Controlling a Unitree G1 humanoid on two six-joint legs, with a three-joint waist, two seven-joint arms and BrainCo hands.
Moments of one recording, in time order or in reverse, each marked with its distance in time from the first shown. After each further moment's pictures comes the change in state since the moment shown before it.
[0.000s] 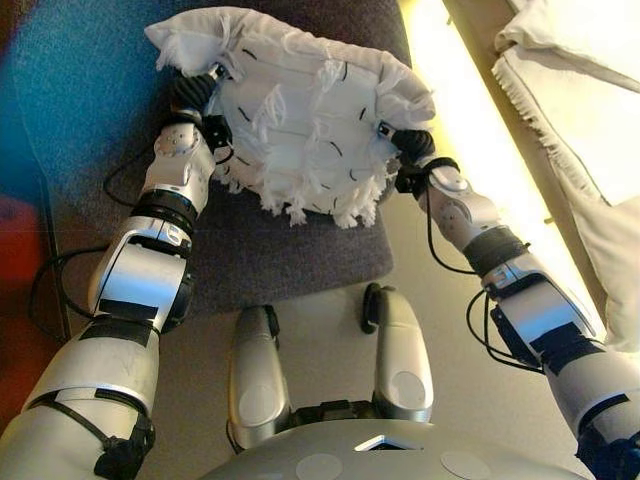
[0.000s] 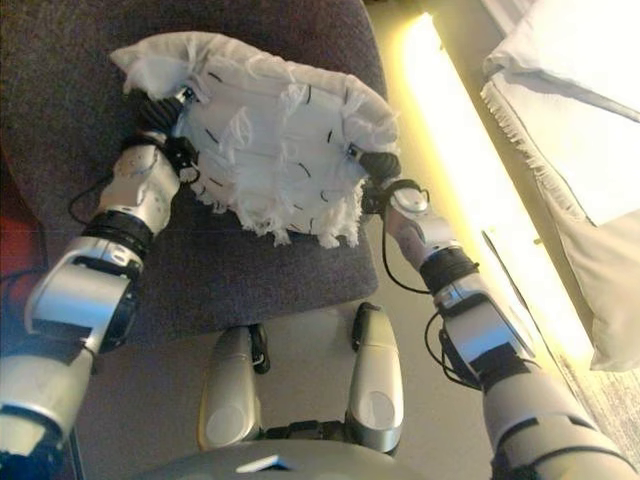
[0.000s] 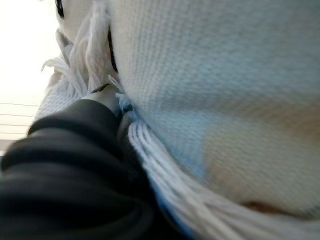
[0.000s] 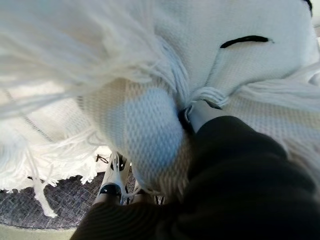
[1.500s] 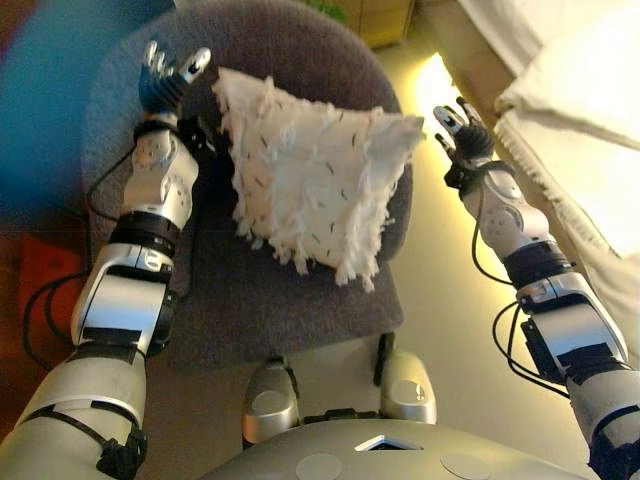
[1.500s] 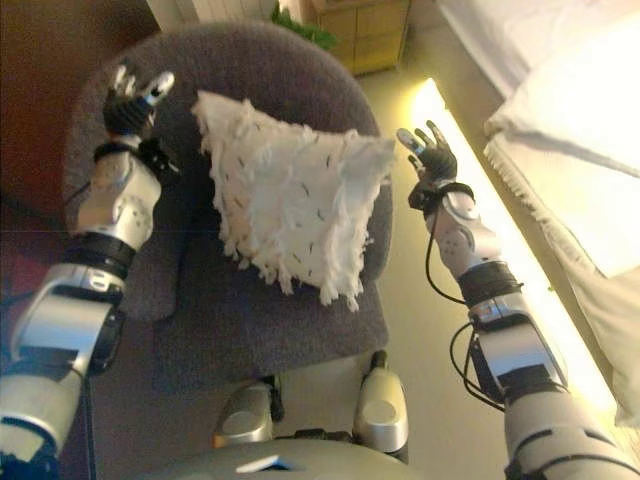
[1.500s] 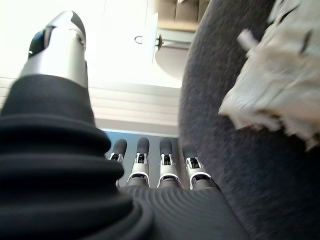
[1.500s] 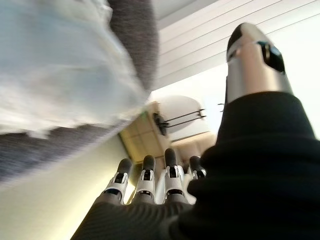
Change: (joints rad) left arm 0.292 0.070 0.156 -0.342 0.011 0.003 0.082; right arm 0.211 -0.149 -0.222 -0.125 0.054 -0.031 -0.049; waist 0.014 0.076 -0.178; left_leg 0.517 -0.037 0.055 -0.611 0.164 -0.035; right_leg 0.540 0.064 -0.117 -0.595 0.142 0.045
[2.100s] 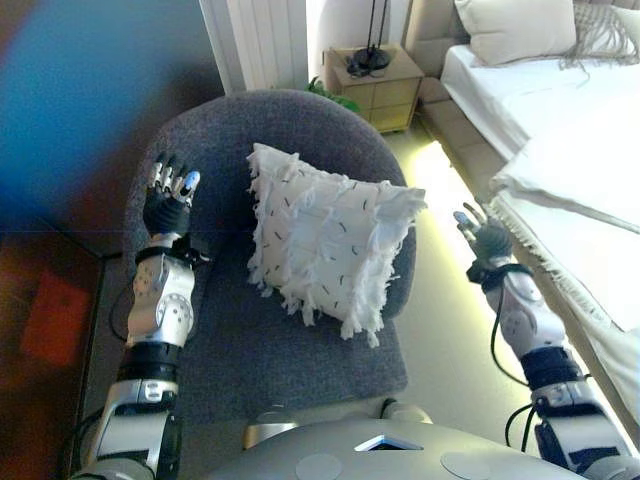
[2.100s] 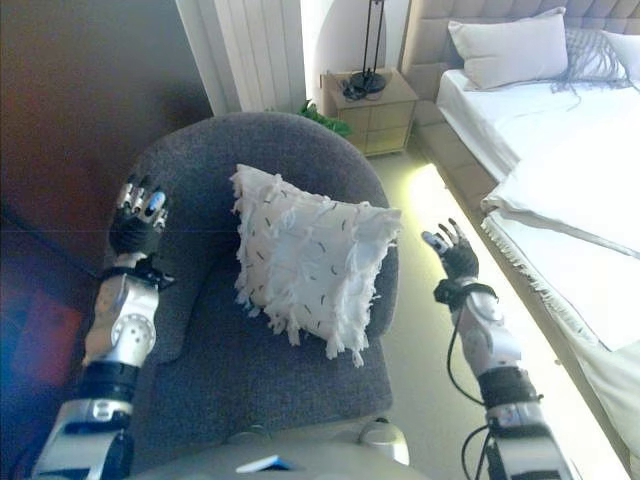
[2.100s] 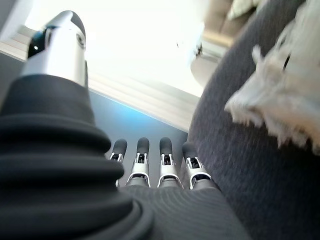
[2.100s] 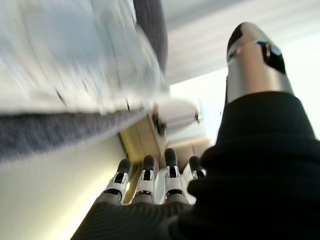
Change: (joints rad) left arm 0.654 -0.198 0.240 -0.552 -0.051 -0.019 -0.227; right arm 0.578 0.123 -0.193 -0.331 -0.237 -0.047 0.174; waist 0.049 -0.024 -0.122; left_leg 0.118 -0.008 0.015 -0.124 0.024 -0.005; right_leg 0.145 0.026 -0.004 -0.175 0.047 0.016
